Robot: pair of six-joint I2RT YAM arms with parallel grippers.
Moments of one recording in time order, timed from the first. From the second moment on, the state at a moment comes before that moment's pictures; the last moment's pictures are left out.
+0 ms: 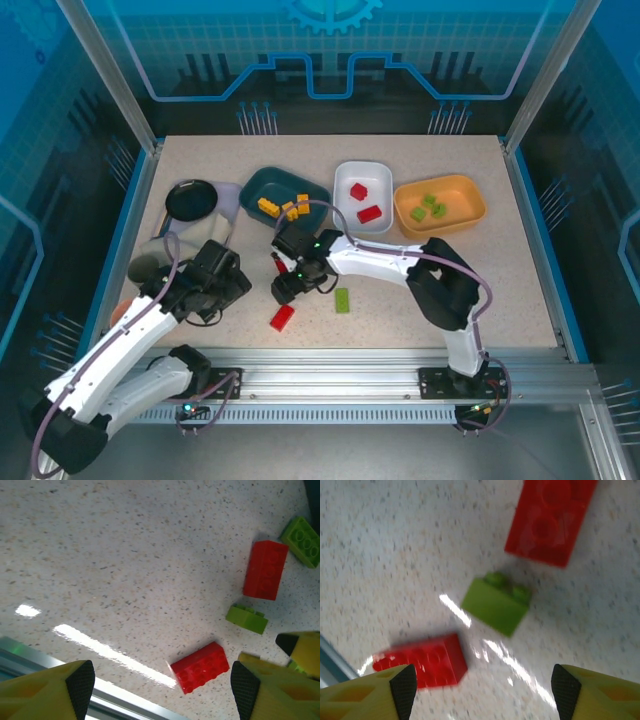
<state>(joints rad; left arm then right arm) -0.49 0.85 0.79 -1.15 -0.14 -1.19 0.98 2.01 1.49 -0.70 -0.15 0.39</state>
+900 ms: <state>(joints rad) -0.49 0.79 0.71 -0.83 0.10 -1.11 0.94 2.08 1.66 -0.92 -0.01 0.52</state>
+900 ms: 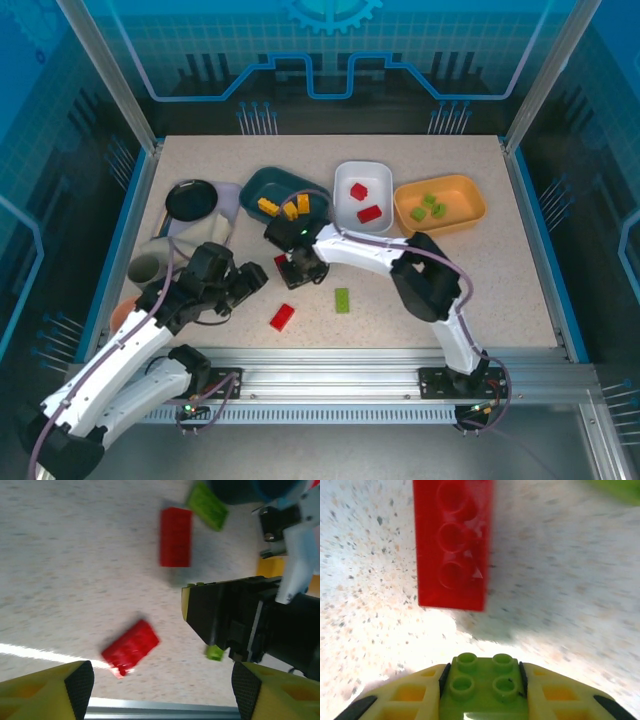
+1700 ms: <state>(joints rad) -0.58 1.78 1.50 -0.40 0.41 -0.92 -0.02 2.13 1.88 -1.06 0.11 0.40</state>
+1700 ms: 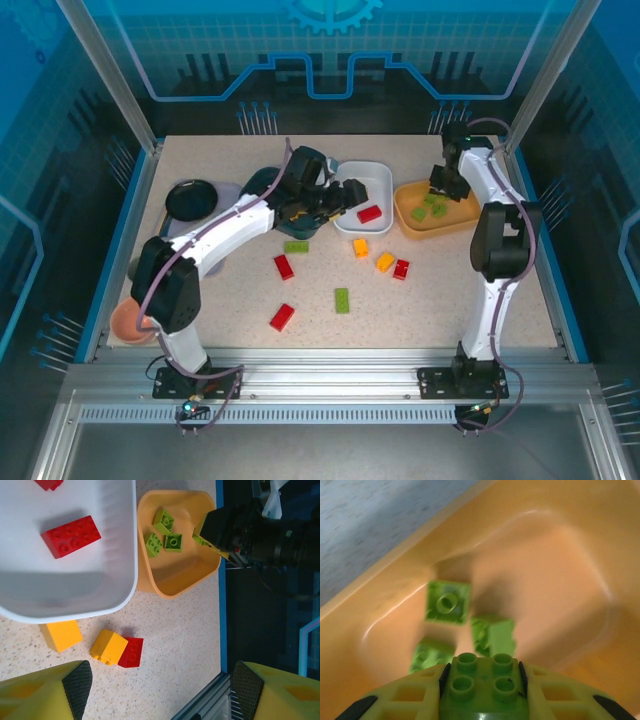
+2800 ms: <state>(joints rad) -0.39 1.77 1.16 -0.82 0.22 -0.95 0.52 1.57 1.20 -0.65 -0.34 0.36</state>
